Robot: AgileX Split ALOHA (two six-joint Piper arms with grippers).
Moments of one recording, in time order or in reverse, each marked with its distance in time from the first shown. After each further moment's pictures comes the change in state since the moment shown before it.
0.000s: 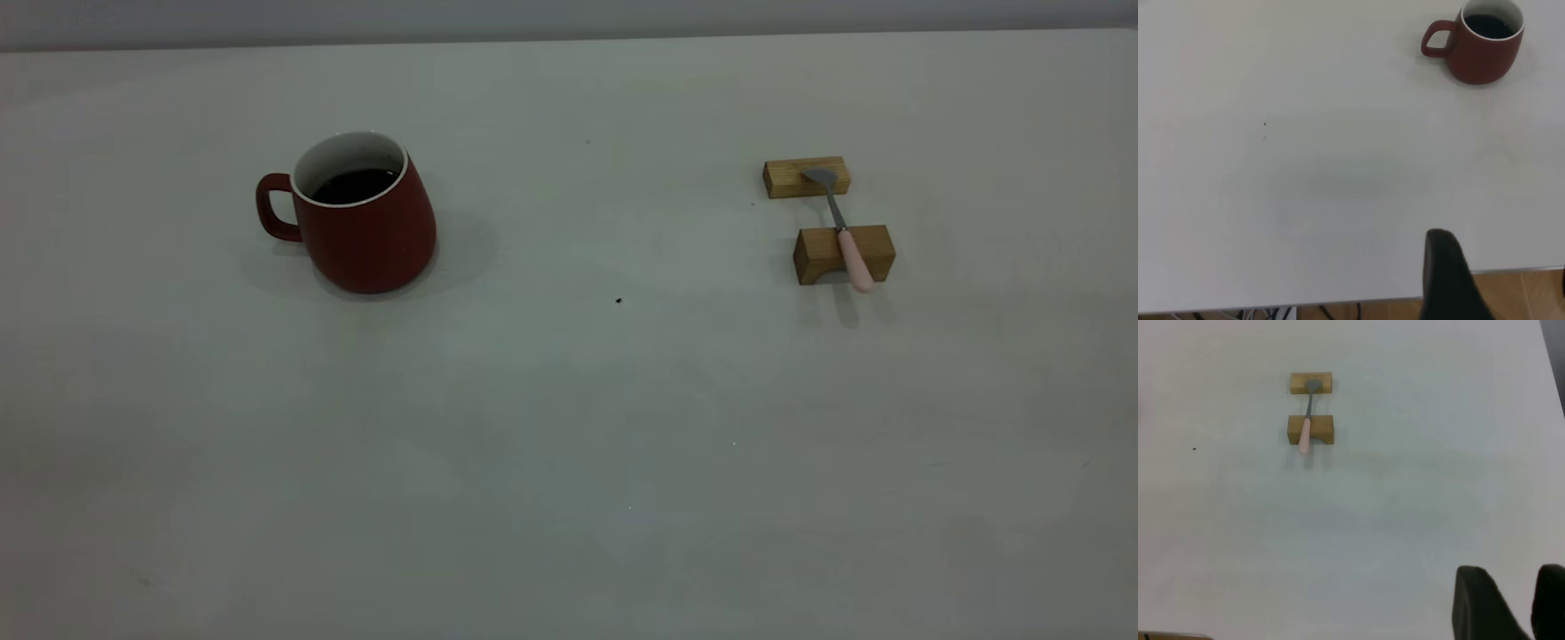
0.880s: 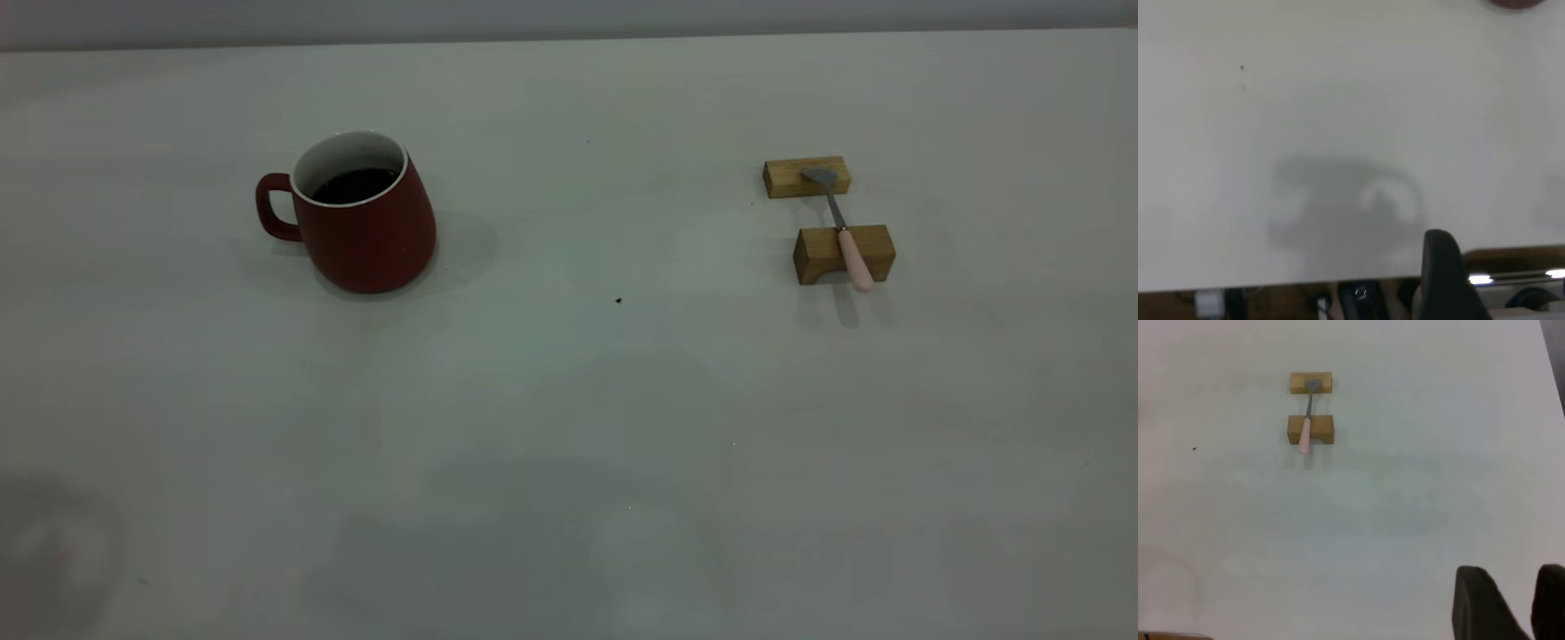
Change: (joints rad) left arm 0.002 0.977 -0.206 0.017 -0.333 -0.021; right arm 0.000 0.000 0.000 0.000 0.000 0.000
